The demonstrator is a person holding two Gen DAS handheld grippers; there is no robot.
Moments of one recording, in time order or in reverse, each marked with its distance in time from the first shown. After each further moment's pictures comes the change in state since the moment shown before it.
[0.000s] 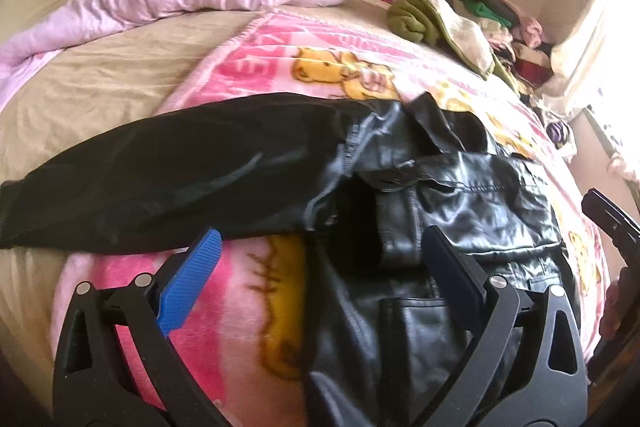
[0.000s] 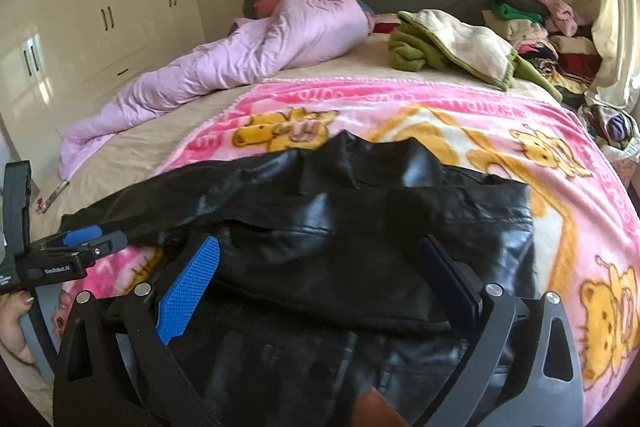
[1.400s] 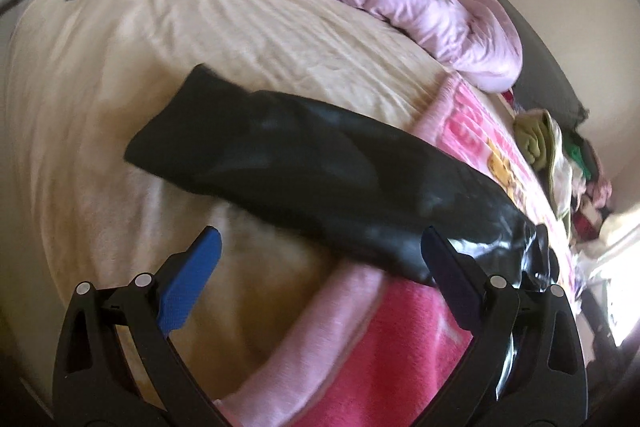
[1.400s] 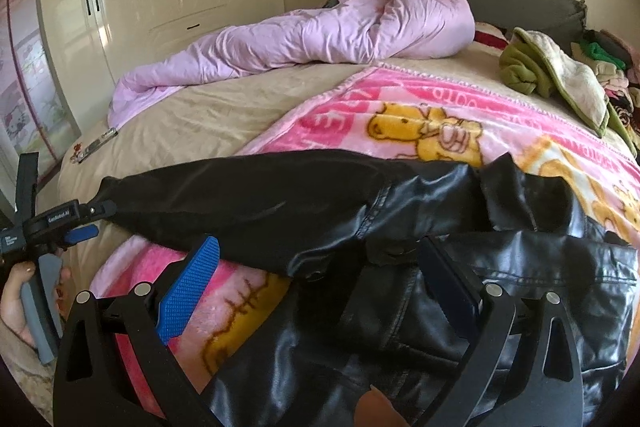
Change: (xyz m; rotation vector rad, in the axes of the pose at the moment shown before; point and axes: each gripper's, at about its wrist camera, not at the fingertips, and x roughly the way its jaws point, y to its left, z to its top) left arm -0.037 0.241 -0.042 -0.560 -0.085 0.136; right arm 0.087 0.162 0.009 -0.208 0.064 0.181
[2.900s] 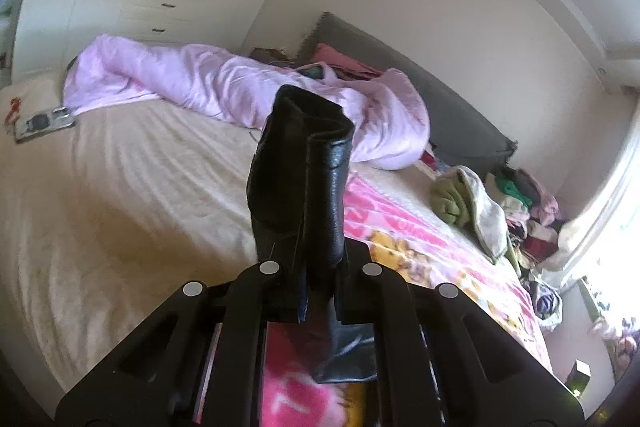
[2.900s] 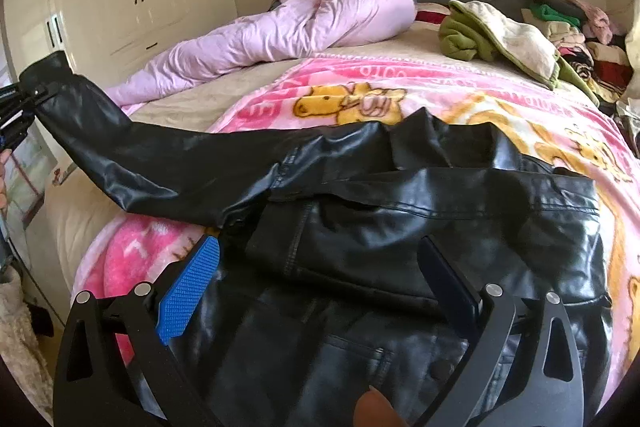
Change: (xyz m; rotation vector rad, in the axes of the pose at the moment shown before) left arm -0.107 -0.142 0.036 0.175 -0.339 -0.234; right arm -0.065 -0.069 -0.050 0.148 -0.012 -0.099
